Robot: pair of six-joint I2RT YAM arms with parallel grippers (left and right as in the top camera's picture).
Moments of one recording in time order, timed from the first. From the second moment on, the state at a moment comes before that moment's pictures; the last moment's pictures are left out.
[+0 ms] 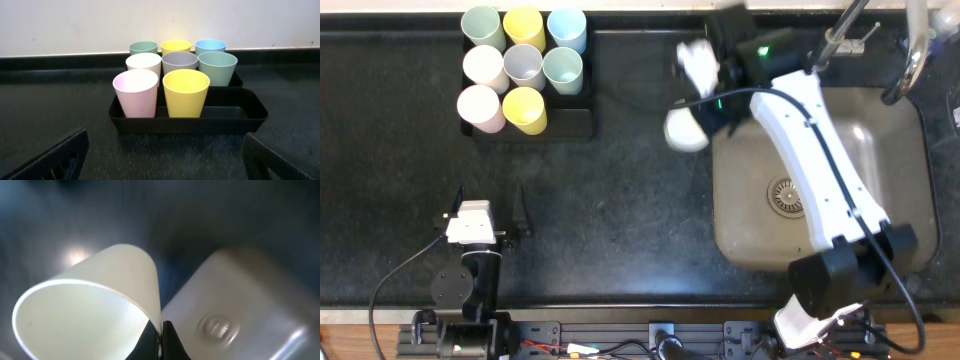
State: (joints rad) left arm 0.01 0.01 0.01 -0.08 -0.02 0.03; right arm 0.36 1.85 1.95 -1.33 -0.08 -0.28
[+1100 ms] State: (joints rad) left arm 0.01 0.01 0.01 -0.08 -0.02 0.03; right arm 0.69 2.48 2.75 -1.39 0.00 -0.19
